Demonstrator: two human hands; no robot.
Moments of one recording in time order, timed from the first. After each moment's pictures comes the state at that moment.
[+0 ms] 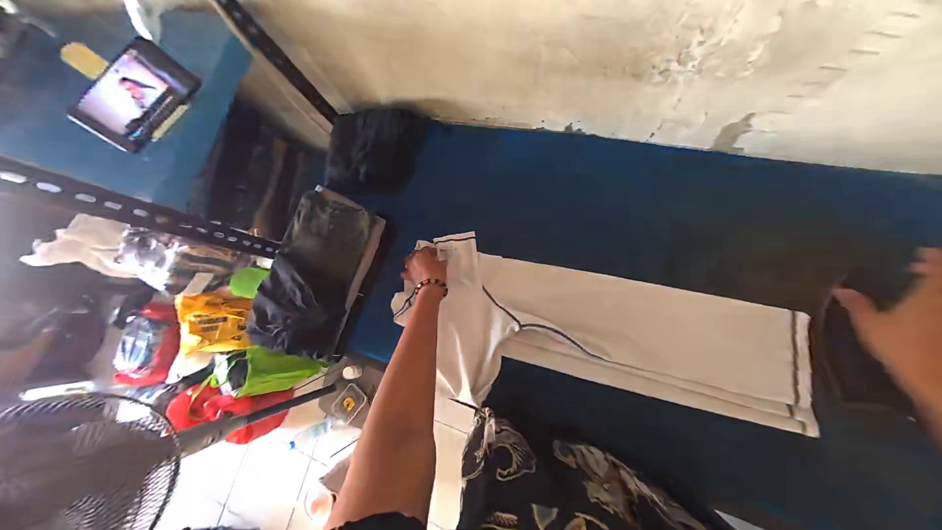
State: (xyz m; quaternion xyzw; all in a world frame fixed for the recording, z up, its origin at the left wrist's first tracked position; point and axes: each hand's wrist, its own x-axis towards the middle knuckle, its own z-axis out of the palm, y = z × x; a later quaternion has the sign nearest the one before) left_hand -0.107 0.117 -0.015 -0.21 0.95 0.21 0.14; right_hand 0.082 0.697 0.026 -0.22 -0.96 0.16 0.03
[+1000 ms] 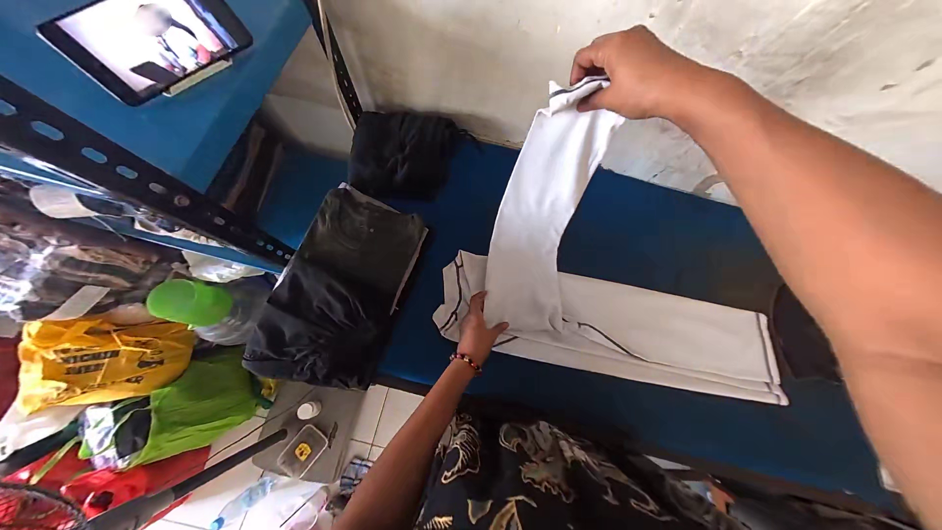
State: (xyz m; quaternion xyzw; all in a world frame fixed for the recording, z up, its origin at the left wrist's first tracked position) left_hand -0.025 0.047 -0.024 -0.02 0.80 0.55 0.25; right_hand -0.237 0.278 0.261 0.23 -0.97 0.08 -0.05
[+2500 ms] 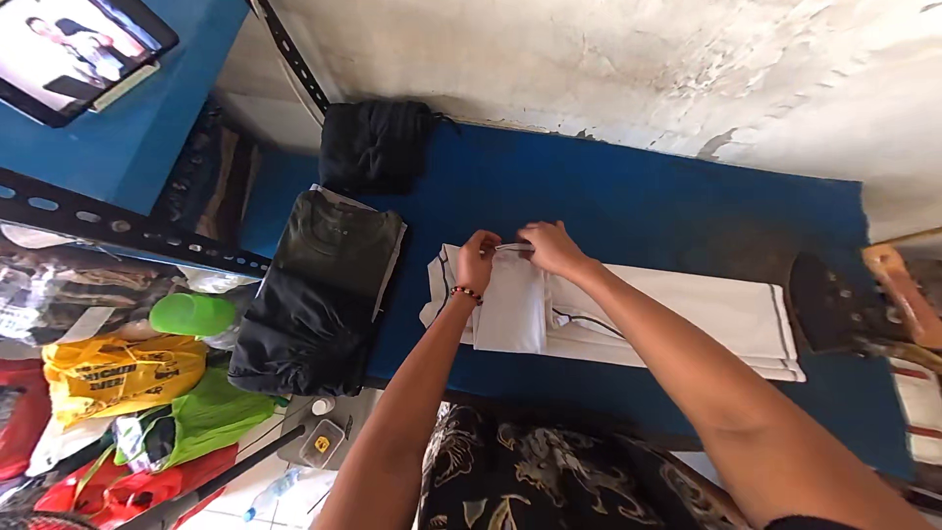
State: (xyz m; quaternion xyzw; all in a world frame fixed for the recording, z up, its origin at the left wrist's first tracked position) left_hand -0.114 0.090 -0.010 0.10 0.82 0.55 0.12; right_hand -0.118 0.271 0.028 0.10 -0.96 0.20 -0.19
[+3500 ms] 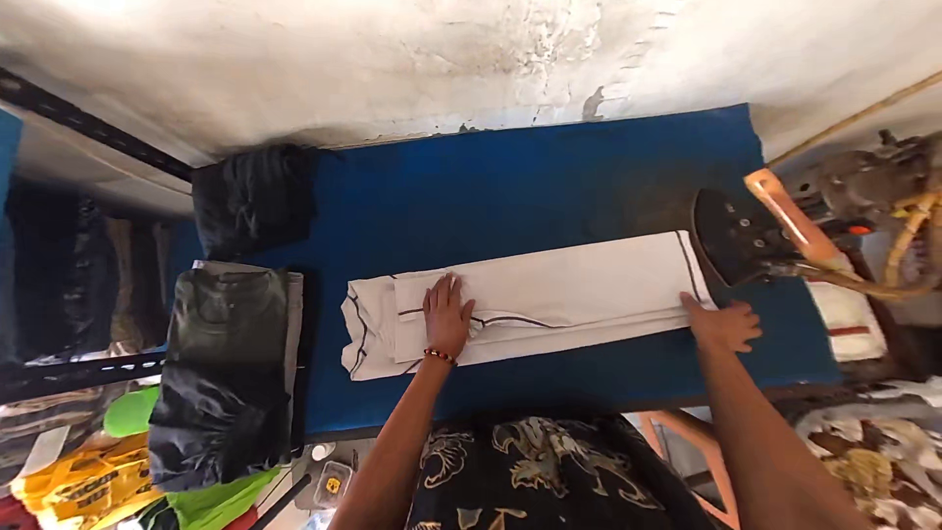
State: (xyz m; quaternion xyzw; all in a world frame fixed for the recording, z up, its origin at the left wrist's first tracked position) left_hand -0.030 0.180 -0.059 0.24 0.94 0.23 0.10; right_hand 0.182 0.577 -0.044 -0.69 -0.68 0.22 0.03
